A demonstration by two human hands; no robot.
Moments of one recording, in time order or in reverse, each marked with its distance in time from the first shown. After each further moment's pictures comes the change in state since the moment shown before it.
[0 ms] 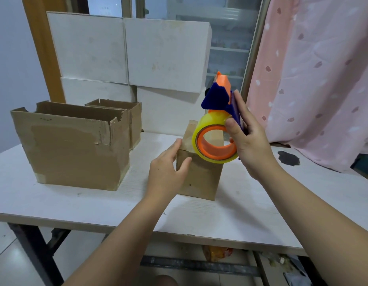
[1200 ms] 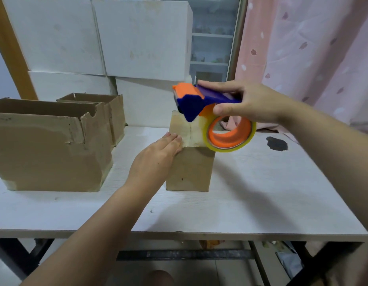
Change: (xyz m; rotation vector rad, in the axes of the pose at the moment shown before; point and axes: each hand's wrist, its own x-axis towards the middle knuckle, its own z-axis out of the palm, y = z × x) left_hand 0.016 -0.005 0.000 0.460 -0.083 0.496; right_hand 0.052 -0.034 -0.055 -0.491 -0.531 0.080
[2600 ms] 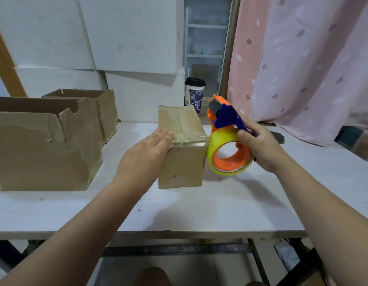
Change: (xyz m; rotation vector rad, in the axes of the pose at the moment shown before) left_hand 0.002 0.010 -0.002 0.149 -0.090 0.046; right_hand -0.053 0.110 0.060 0.512 0.325 0.139
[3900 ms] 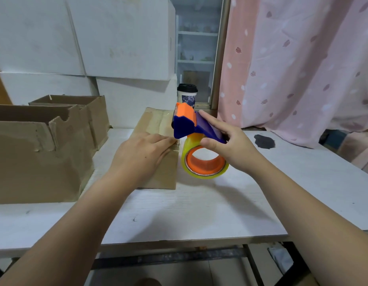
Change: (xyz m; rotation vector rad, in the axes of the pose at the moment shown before) left_hand 0.026 -0.015 -0.003 -0.030 0.014 0.171; right_hand 0.007 -0.038 0.039 -0.185 -0.041 -0.064
